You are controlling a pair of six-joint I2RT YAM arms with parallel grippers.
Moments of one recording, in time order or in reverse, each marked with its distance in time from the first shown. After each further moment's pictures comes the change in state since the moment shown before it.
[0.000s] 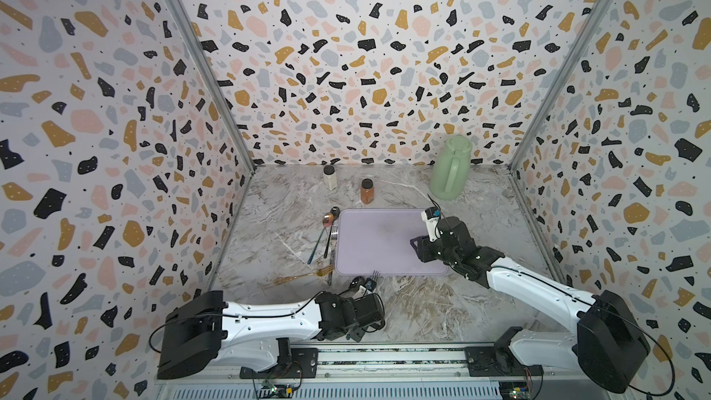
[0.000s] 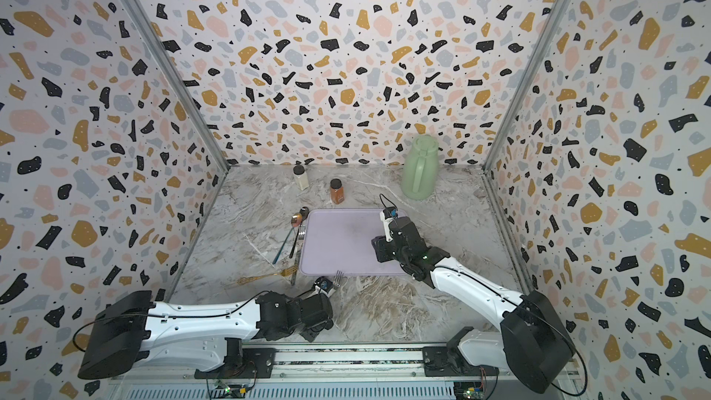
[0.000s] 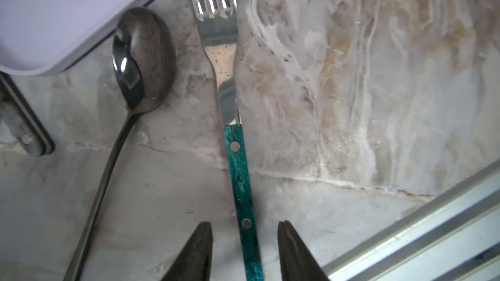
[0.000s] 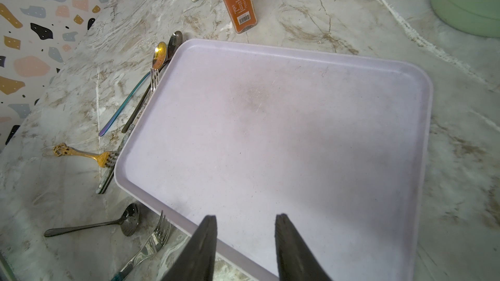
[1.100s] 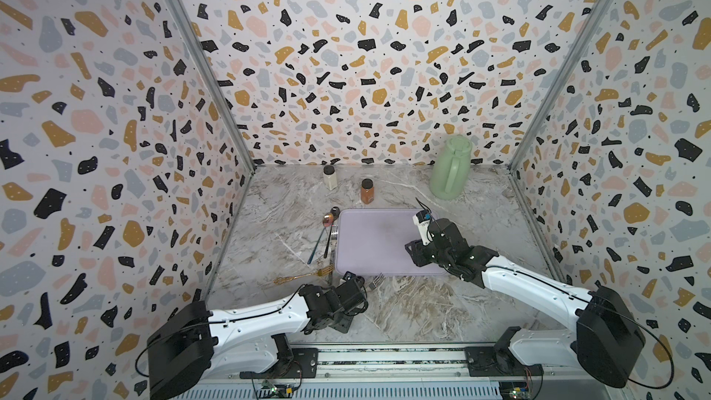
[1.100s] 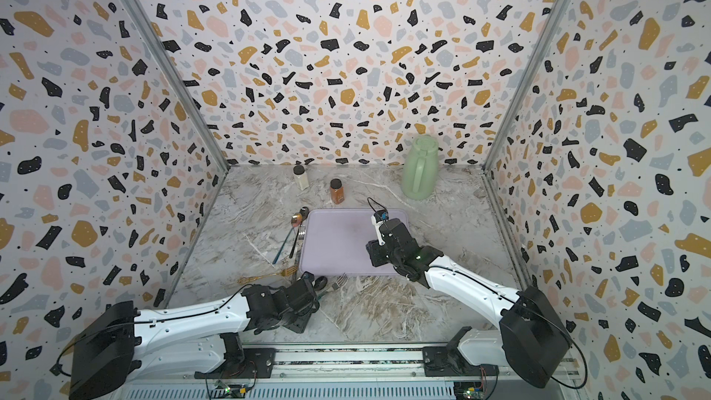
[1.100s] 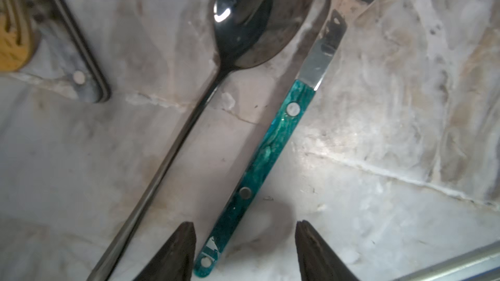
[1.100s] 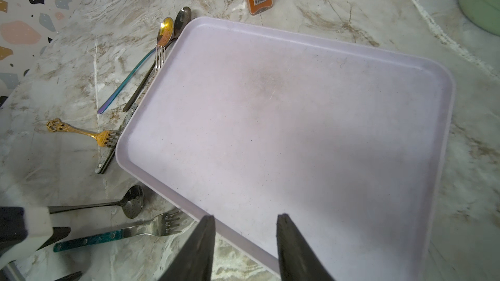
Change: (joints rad) left arm 0.205 -0.100 -0.085 -0.048 0.097 0.034; right arm 0.075 0.026 0.040 -0.070 0.045 -0.028
